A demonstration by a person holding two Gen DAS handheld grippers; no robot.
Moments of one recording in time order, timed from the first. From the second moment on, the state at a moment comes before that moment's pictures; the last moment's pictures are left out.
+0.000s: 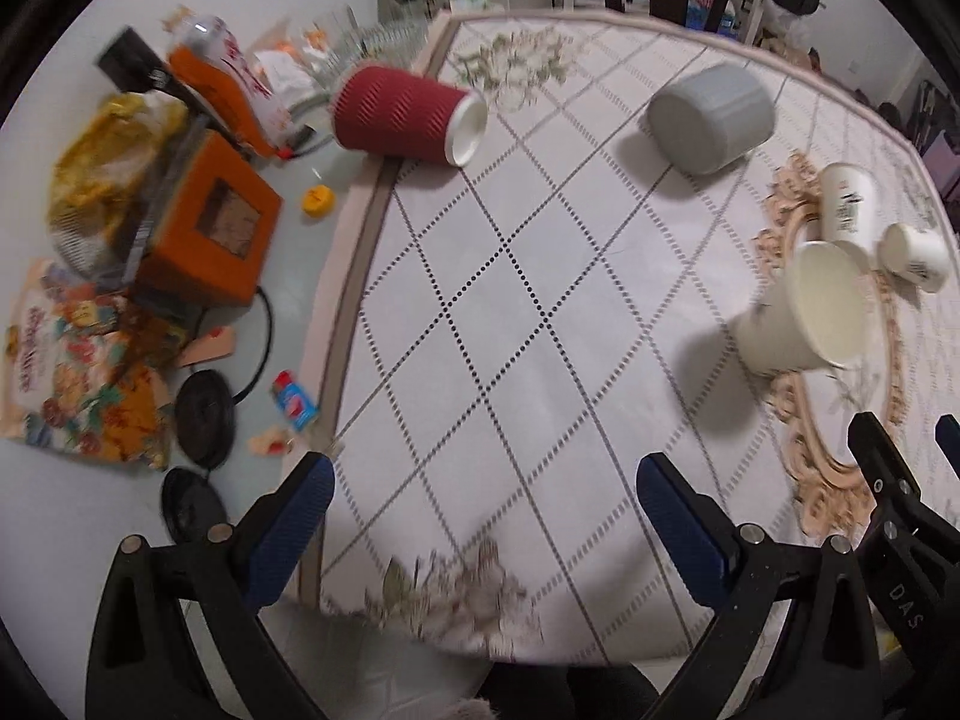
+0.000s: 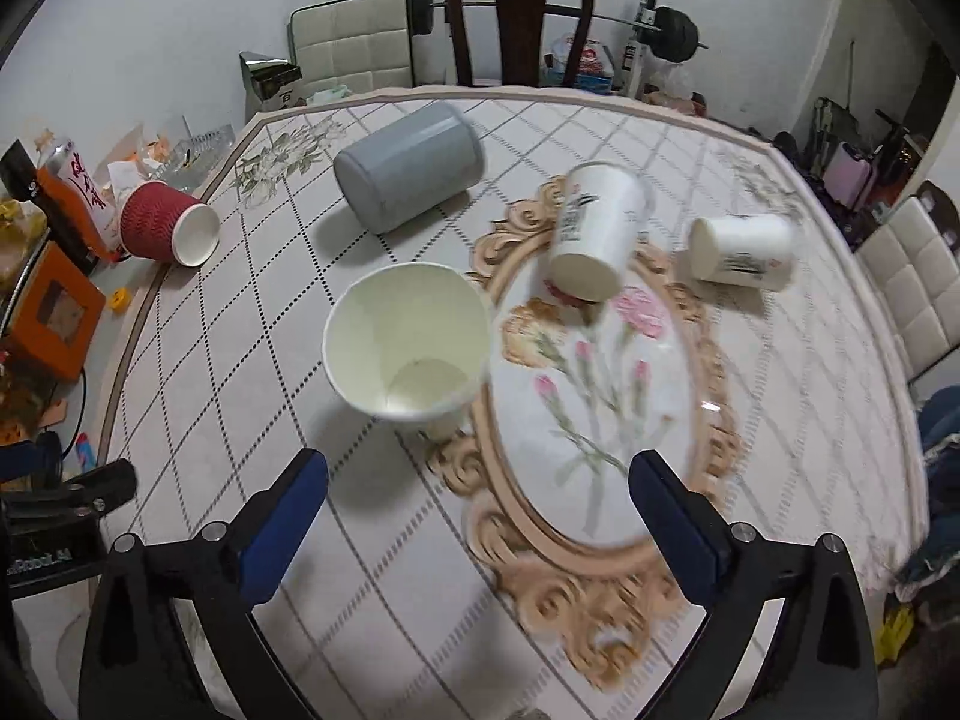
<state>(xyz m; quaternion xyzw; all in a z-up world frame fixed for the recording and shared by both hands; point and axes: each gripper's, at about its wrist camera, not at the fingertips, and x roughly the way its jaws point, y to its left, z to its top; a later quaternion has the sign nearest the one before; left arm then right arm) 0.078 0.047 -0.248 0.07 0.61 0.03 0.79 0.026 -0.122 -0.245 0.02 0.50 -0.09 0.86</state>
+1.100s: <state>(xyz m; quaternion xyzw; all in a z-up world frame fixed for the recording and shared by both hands) -0.087 0.037 -0.012 0.03 0.43 0.00 0.90 -0.186 -0.138 0.038 0.00 0.36 -0.09 0.93</state>
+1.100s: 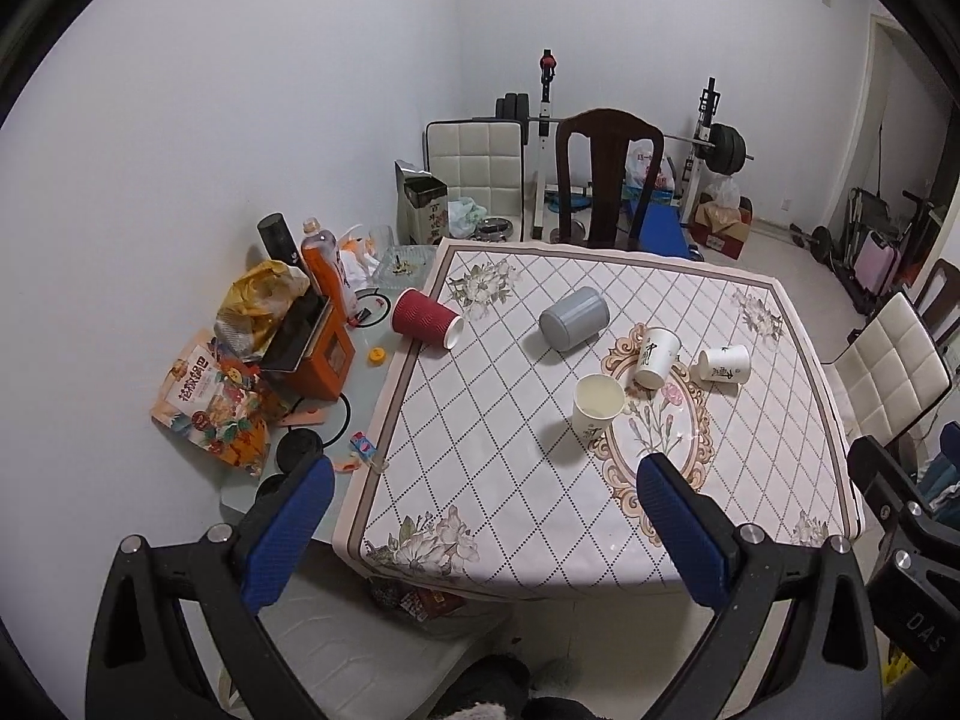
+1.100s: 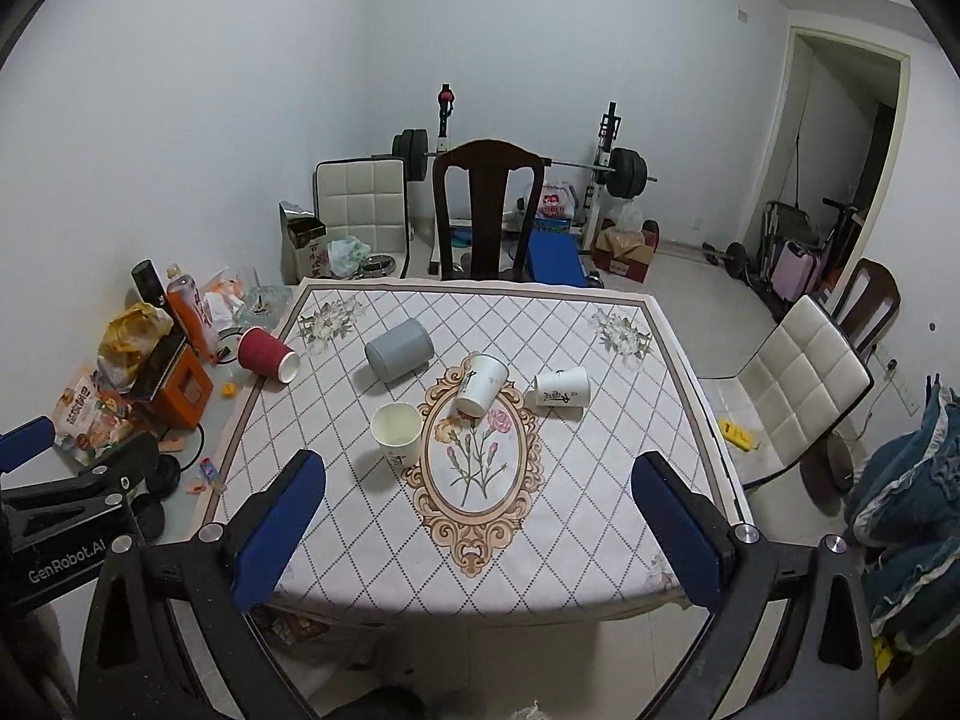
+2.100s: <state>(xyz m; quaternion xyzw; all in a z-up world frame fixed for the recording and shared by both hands) -0.095 0.041 -0.012 0.03 0.43 0.01 0.90 -0.188 -0.144 0.034 0.01 0.38 -0.09 0.92</state>
